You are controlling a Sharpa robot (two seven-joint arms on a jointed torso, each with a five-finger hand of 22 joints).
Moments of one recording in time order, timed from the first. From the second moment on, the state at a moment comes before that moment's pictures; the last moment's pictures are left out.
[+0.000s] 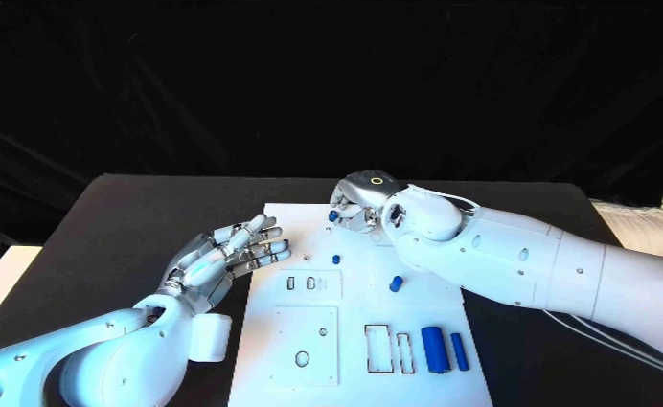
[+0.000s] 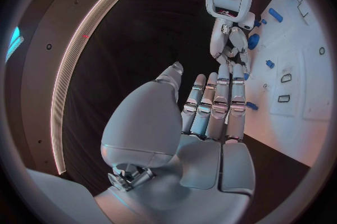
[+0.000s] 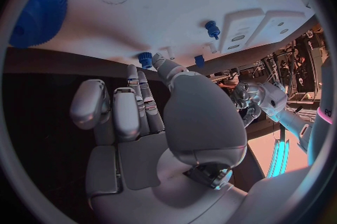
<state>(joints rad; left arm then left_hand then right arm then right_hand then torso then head) 1.11 -1.04 -0.02 1.92 0.21 -0.40 0.54 1.37 -0.02 0.10 0.18 0.20 0.93 0.24 0.08 0.07 0.97 0.19 0.07 0.06 1.07 0.14 0.14 0.11 0.17 0.89 0.24 0.25 0.08 1.27 -0.57 0.00 1.30 -1.78 -0.31 -0.20 1.29 -0.15 0.40 0.08 0.05 1.05 0.14 0.06 0.08 1.14 0.08 0.07 0.07 1.47 0.00 1.31 1.10 0.10 1.33 0.11 1.29 1.05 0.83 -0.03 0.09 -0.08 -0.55</state>
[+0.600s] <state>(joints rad) 1.11 -1.04 -0.02 1.90 0.21 -0.38 0.54 1.38 -0.02 0.11 0.17 0.20 0.93 0.24 0.07 0.07 0.97 0.19 0.07 0.06 1.07 0.14 0.13 0.10 0.17 0.89 0.25 0.25 0.08 1.29 -0.88 0.01 1.53 -1.61 -0.32 -0.26 1.33 -0.20 0.19 0.17 0.10 0.97 0.13 0.07 0.08 1.38 0.04 0.89 0.89 1.47 -0.04 1.31 1.10 0.04 1.46 0.06 1.50 1.31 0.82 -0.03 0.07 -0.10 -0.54</state>
